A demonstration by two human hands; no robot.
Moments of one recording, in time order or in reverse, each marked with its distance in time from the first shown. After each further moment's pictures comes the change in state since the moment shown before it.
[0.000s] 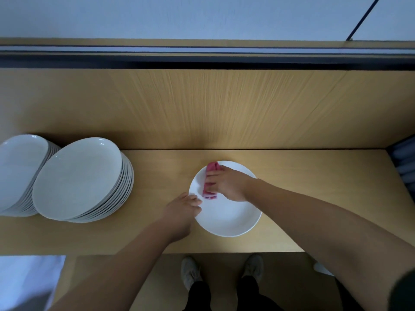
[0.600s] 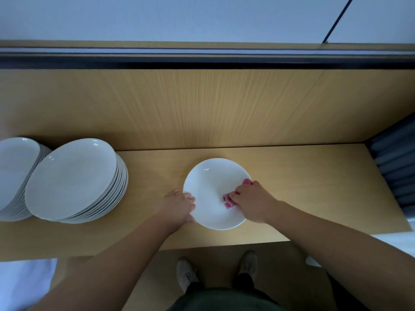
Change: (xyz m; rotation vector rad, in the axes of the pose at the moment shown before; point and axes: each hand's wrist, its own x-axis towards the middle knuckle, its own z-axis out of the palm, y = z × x) left_hand 0.012 -0.004 0.000 0.193 -0.182 0.019; right_hand -0.077 -0.051 -0.001 0.063 -0.373 0.570
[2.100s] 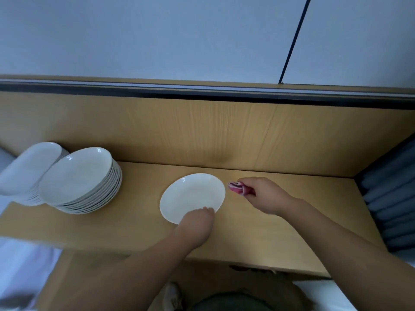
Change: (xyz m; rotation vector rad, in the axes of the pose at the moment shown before) left_hand 0.026 0.150 -0.070 -0.201 0.135 -0.370; right_hand -0.071 0.114 -0.034 0.702 0.359 -0.019
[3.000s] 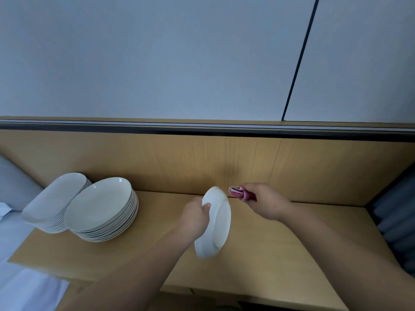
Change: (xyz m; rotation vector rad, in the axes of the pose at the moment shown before) left_hand -0.001 -0.045 -0.070 -0.862 0.394 -0.241; right_hand 0.030 -0.044 -0.035 0.020 0.101 -0.017
